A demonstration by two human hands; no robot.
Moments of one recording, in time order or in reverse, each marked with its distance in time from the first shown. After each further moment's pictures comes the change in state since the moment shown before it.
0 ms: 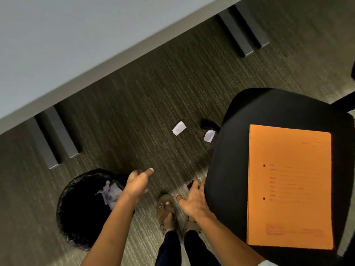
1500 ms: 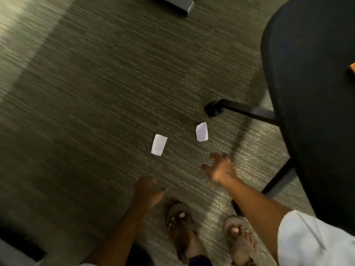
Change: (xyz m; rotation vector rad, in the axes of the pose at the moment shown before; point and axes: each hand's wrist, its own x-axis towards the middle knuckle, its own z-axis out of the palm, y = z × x) left_hand 0.287 0.018 0.125 1.300 -0.161 0.522; right_hand 0.286 0.046 -0.016 0.306 0.257 0.148
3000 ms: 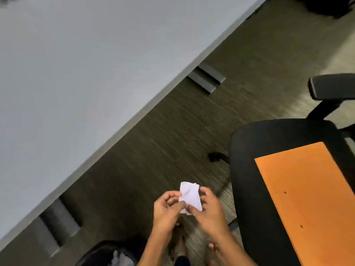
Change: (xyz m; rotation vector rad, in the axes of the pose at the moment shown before) left_hand -0.313 0.125 -0.130 -1.365 0.200 0.092; right_hand -0.291 -0.065 -0.134 0.438 -0.052 -0.388
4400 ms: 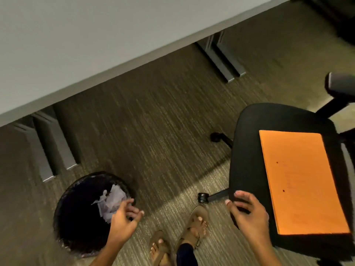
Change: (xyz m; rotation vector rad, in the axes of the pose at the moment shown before) left_hand -0.106 -0.220 -0.178 0.532 0.258 -0.105; right_hand -0.125 0.106 -0.073 -0.109 0.225 -0.083
